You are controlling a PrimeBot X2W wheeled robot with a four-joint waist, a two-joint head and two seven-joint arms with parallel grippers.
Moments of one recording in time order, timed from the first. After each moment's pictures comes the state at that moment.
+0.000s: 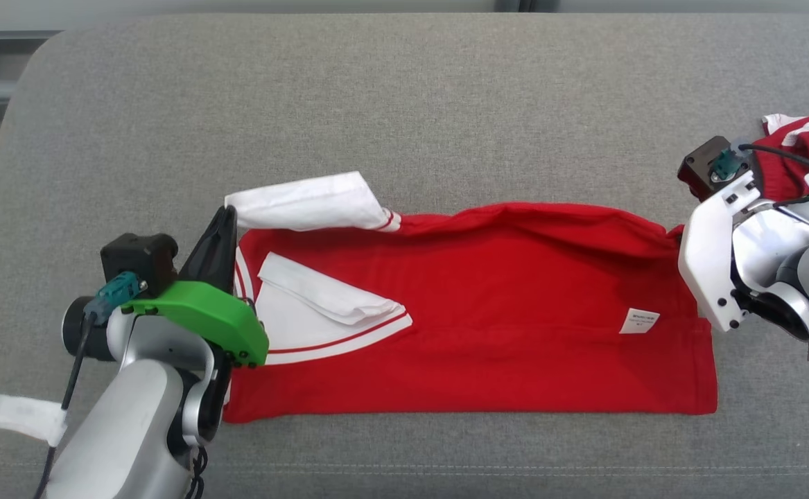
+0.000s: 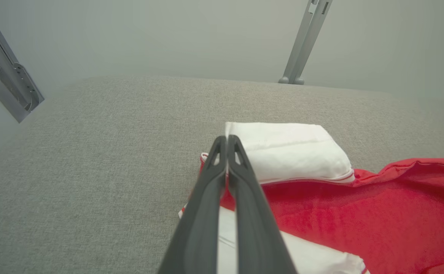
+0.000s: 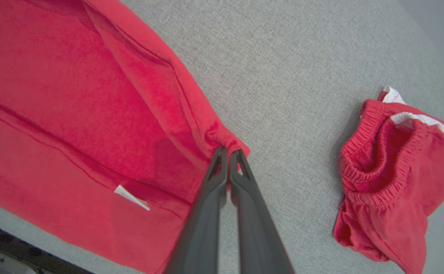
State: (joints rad) left arm -0.43 0.33 -0.49 0.21 -0.63 0.18 -0.02; right arm -0.62 -0.63 0.52 0.15 0.47 0.13 0.85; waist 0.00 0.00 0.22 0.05
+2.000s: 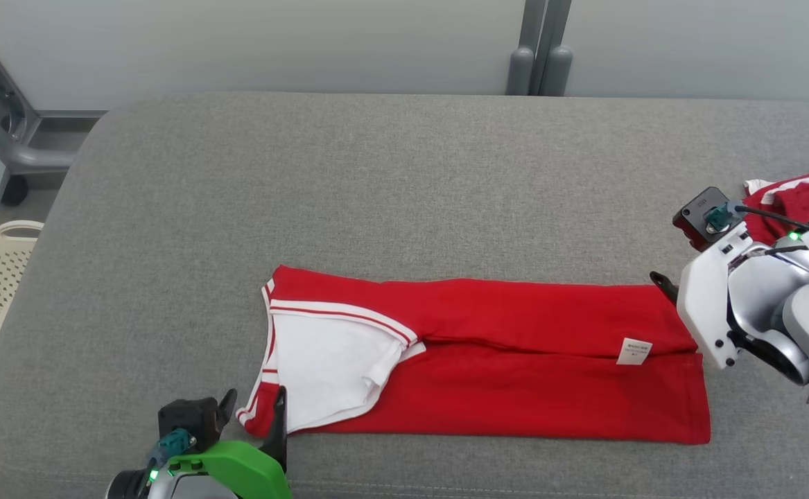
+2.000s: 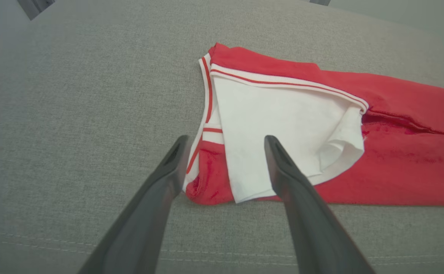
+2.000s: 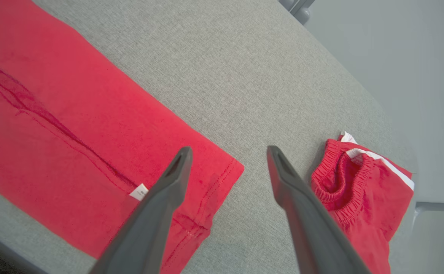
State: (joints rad) left arm -0.09 0.33 -0.58 0.20 -0.67 0.28 0.00; right arm -0.58 -0.68 0.65 0.24 0.45 0.13 0.58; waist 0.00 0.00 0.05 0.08
